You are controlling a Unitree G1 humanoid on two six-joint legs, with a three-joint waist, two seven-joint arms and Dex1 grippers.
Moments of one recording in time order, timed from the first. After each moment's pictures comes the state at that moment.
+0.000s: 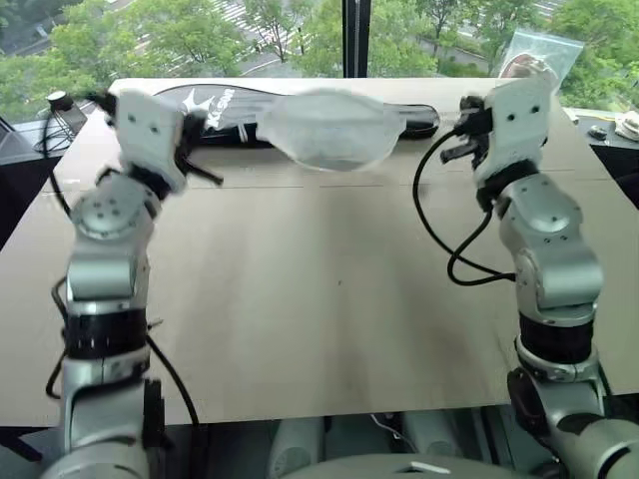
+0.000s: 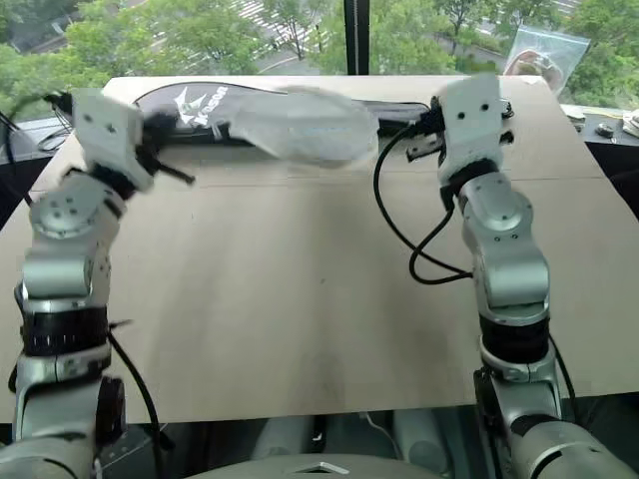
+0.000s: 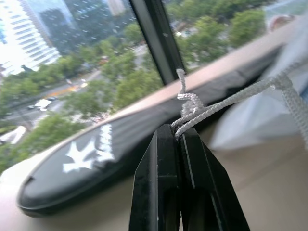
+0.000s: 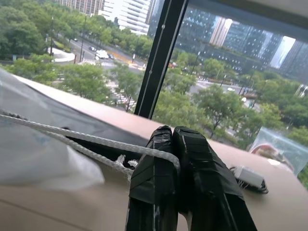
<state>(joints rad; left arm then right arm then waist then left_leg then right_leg) -0.63 0.68 0.23 0.01 -0.15 0.25 -0.38 -0.68 -0.26 -0.01 -0.44 -0.03 0.69 0.13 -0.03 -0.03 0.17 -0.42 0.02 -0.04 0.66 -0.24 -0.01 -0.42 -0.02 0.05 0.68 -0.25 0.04</state>
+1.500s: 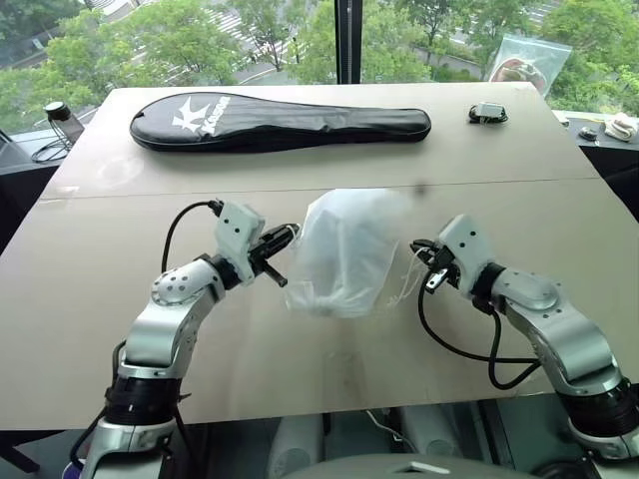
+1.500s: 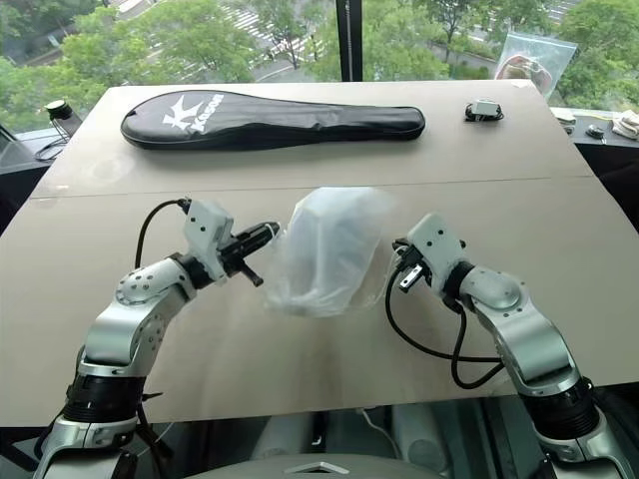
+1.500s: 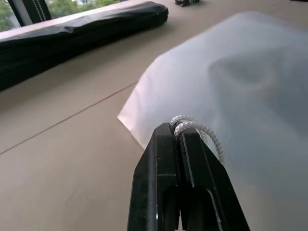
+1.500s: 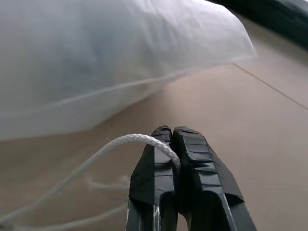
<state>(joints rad) -0.20 0.56 0.06 -0.19 -0.39 0.38 -0.66 -0.23 -0.50 0.17 -0.48 0.19 0.68 0.48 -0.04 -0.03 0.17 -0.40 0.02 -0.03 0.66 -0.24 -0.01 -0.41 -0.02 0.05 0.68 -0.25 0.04</state>
